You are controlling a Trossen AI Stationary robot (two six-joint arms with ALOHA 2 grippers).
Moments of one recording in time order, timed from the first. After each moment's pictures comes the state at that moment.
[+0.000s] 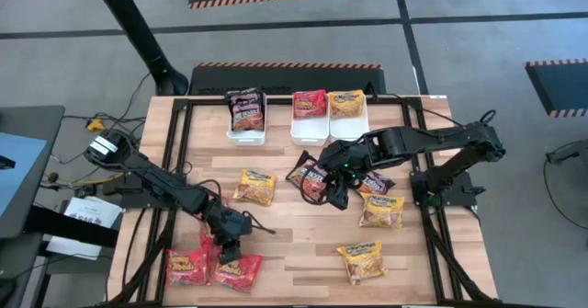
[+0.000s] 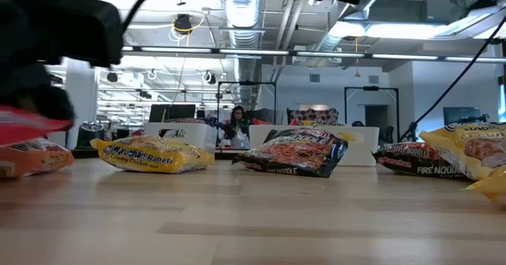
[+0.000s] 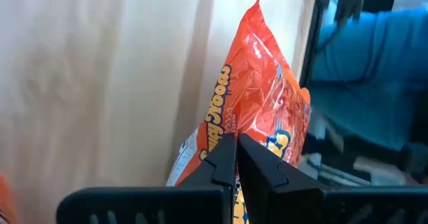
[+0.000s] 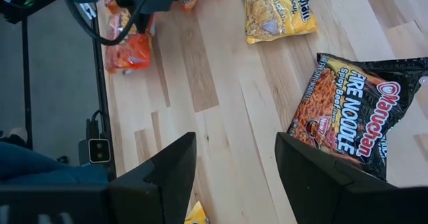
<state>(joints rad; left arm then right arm) -0.46 1.47 0.62 0.07 0.34 -0.95 0.13 1.51 1.52 -0.90 -0.08 0.50</state>
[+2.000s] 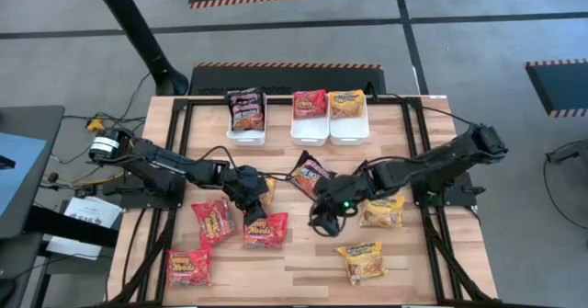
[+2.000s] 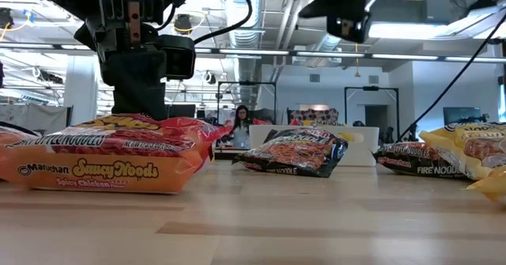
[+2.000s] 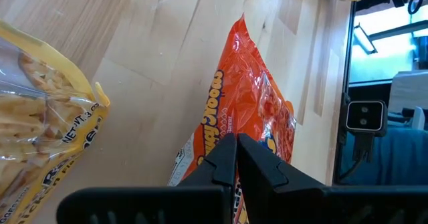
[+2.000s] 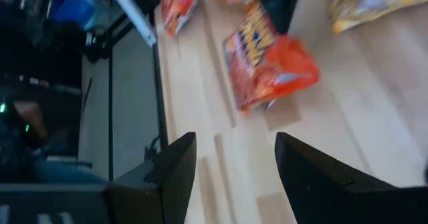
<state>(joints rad) -0.08 1.47 0.62 0.13 0.34 -0.75 0.27 1.51 1.10 -0.23 -0.10 0.78</state>
